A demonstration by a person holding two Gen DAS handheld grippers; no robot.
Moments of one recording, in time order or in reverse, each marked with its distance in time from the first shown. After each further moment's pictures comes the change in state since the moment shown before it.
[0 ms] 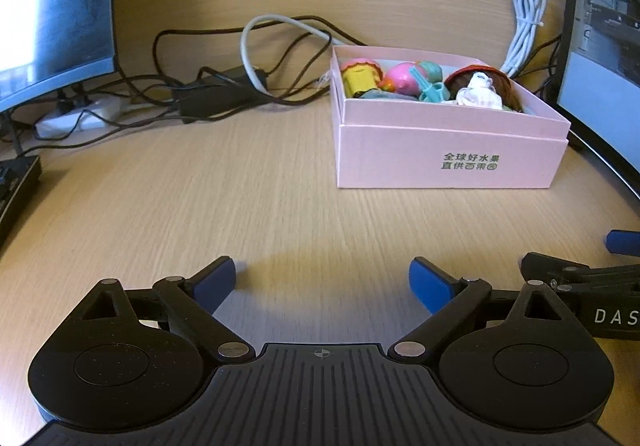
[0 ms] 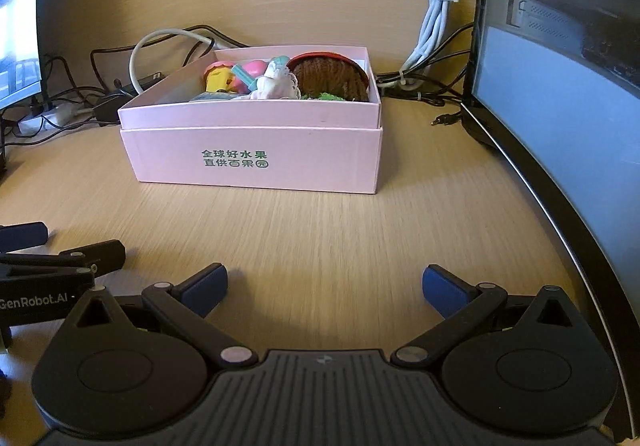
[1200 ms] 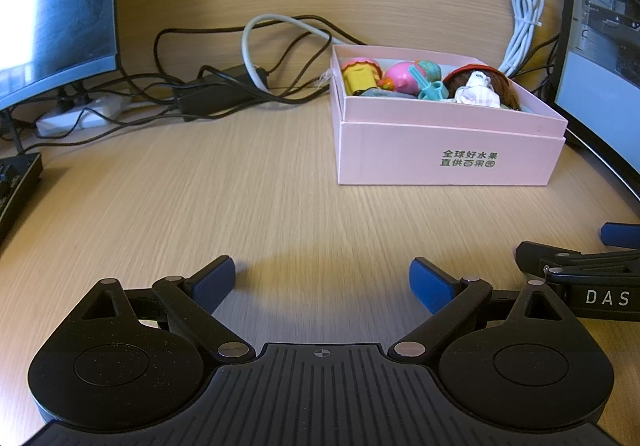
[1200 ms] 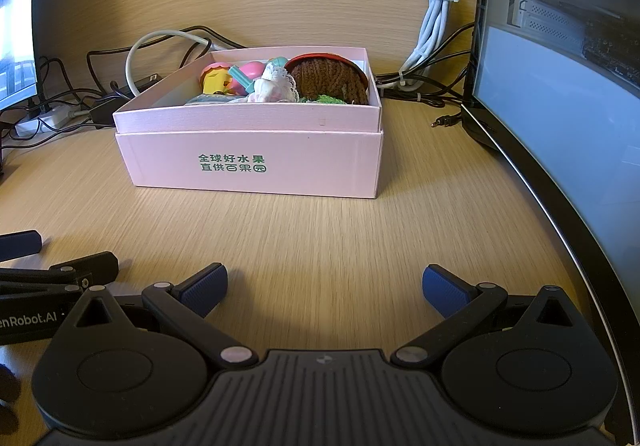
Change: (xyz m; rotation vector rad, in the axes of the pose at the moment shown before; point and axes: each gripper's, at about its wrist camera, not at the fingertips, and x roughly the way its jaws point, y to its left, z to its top) left arm -0.002 0.000 -0.002 -0.003 0.001 0.004; right arm 0.004 0.001 0.003 0.003 0.000 -0.003
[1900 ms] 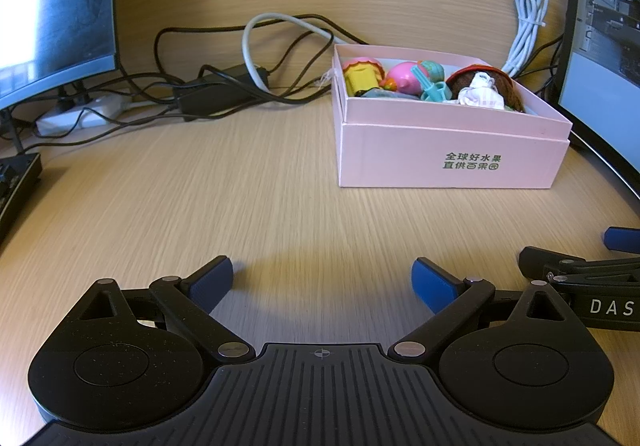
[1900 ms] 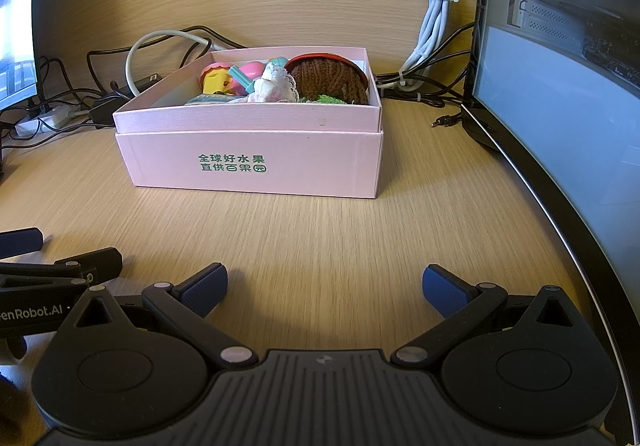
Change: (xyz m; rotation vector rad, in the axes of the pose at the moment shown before) left arm 0.003 -0.001 0.002 -0.002 0.003 0.003; right arm 0.000 0.000 0.000 0.000 0.000 0.000
